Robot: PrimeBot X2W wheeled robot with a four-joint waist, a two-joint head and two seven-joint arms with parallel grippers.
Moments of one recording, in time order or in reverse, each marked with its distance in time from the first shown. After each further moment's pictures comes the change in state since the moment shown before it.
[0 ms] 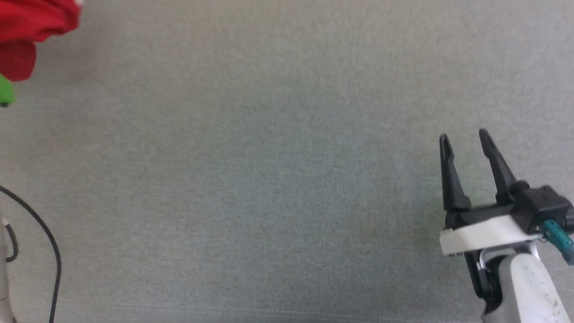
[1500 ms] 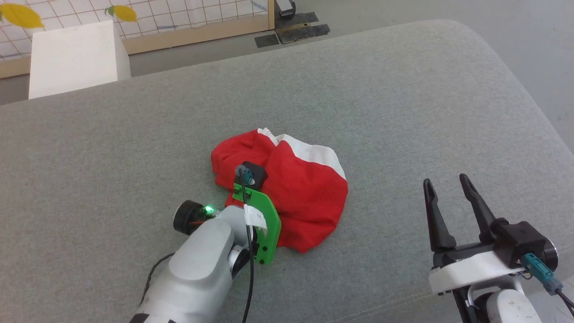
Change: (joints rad) left arm 0.096 -0.446 -0.665 0.537 -0.110 -0.161 0.269; right arm 0.127 0.000 0.047 0.017 0.029 0.000 -0.001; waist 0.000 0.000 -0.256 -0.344
